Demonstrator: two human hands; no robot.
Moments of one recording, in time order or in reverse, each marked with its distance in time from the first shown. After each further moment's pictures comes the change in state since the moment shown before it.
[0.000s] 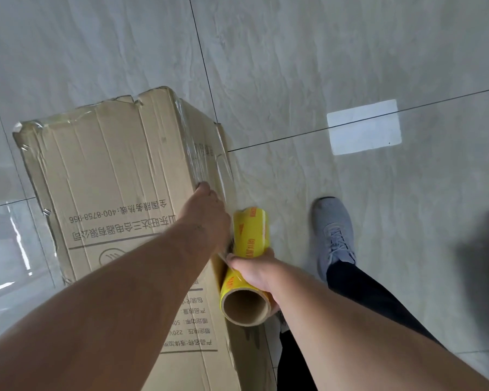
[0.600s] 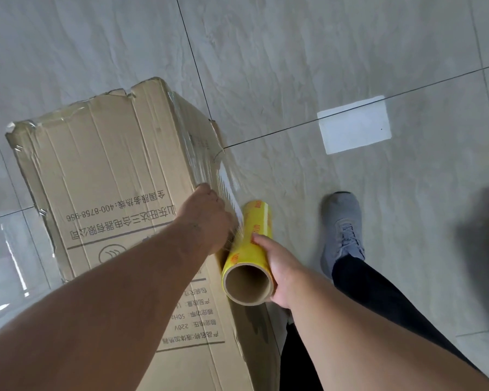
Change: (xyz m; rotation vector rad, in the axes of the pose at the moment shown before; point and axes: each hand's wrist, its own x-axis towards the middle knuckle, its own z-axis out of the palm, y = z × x) left_hand -0.008 0.017 0.023 -0.025 0.115 0.021; right_hand 0.019 0.043 0.017 0.744 -0.124 0.001
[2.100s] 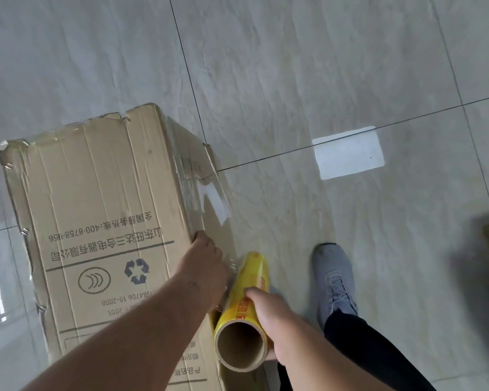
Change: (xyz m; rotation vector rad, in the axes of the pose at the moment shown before) left_hand 0.000 0.053 0.009 0.051 -0.068 0.034; right_hand -0.001 0.023 -0.016 -0.270 0.219 -0.006
